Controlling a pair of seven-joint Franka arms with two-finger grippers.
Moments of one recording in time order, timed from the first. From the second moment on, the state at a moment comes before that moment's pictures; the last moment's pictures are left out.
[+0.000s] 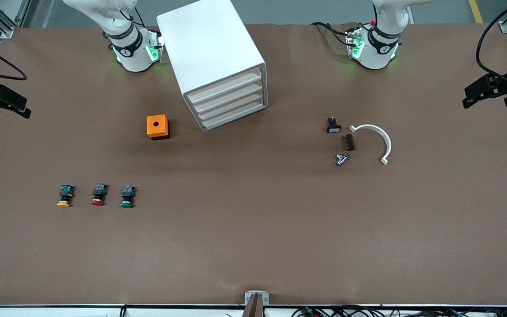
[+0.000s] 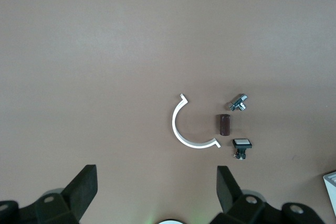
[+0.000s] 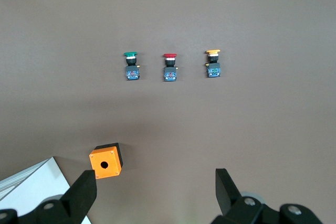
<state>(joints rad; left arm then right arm) 0.14 -0.04 -0.15 -1.56 0.02 1.49 -0.03 -0.08 -0.01 0.03 -1.53 -0.03 1.50 -0.01</state>
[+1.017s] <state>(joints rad) 0.17 0.02 -0.15 -1.56 0.05 1.49 -0.02 -0.15 0.09 0.01 -1.54 -0.04 1.53 -0.11</state>
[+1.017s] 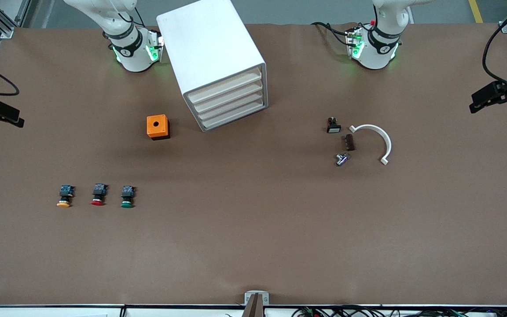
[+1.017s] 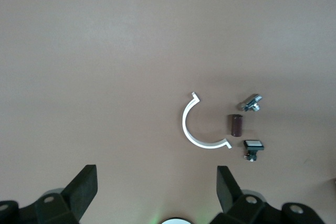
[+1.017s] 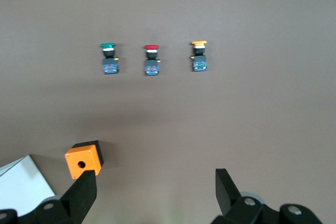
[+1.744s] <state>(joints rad) 0.15 0.36 -0.17 -1.48 0.02 1.50 -0.71 -0.21 0.26 0.00 -1.68 -0.17 1.88 -0.17</state>
